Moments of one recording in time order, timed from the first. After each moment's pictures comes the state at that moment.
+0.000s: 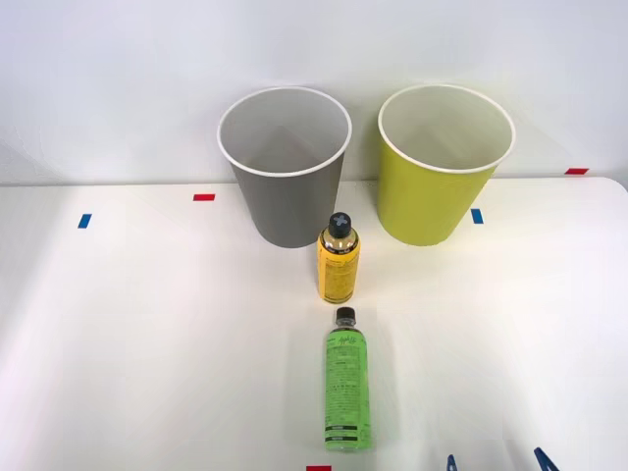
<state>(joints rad) 0.95 -0.16 0.28 -1.70 0.06 -0.85 1.55</state>
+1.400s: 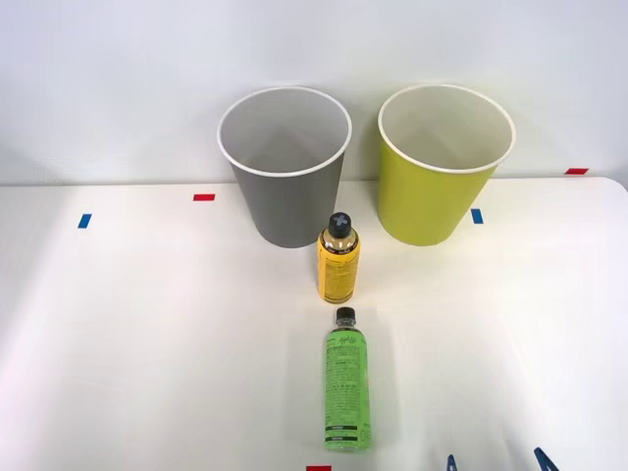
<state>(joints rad) 0.95 -0.16 0.28 -1.70 0.06 -0.85 1.55</state>
